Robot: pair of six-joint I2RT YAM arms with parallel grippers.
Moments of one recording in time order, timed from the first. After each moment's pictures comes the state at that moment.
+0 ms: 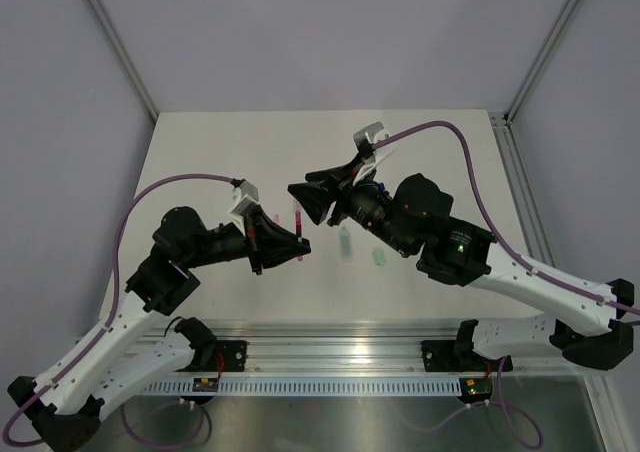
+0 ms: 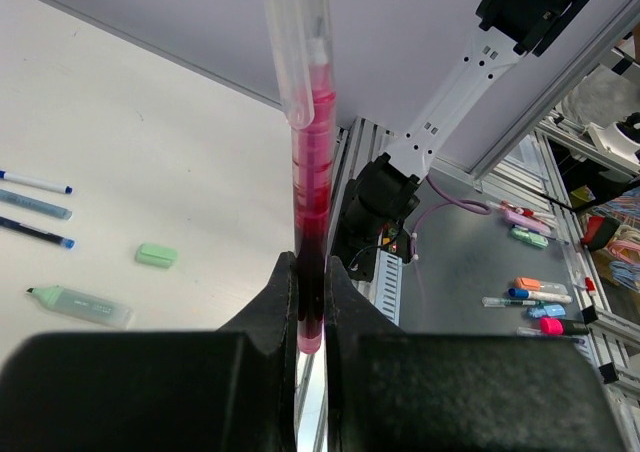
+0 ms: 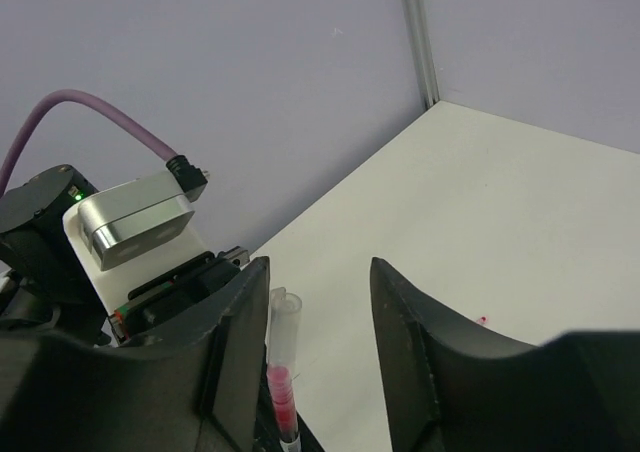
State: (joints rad) left arm -0.68 0.70 0.81 -0.09 0.69 -0.39; right arm 1.19 1.18 1.37 -0.08 0.30 0.31
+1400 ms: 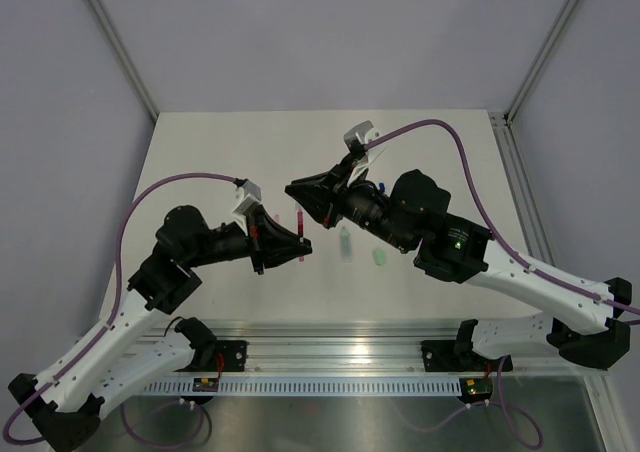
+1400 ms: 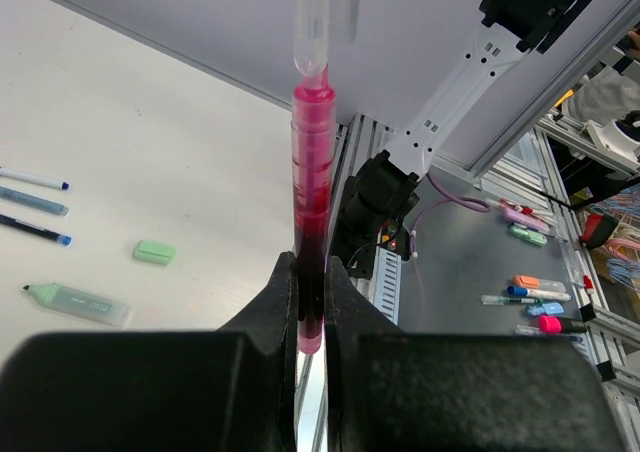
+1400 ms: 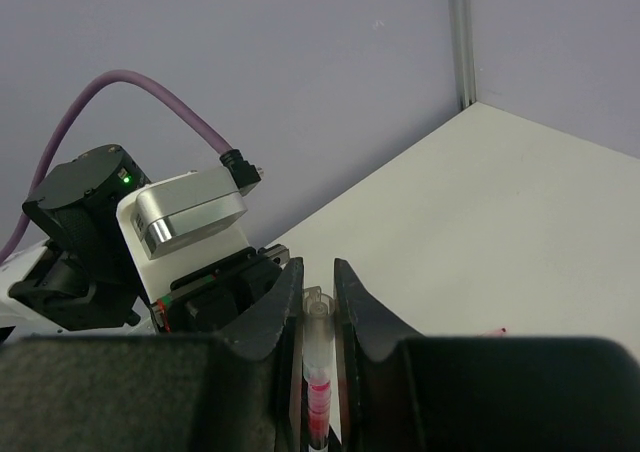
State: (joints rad) left arm -0.69 0.71 0.81 -0.09 0.69 -0.39; right arm 1.17 1.21 1.40 -0.08 0.19 0.29
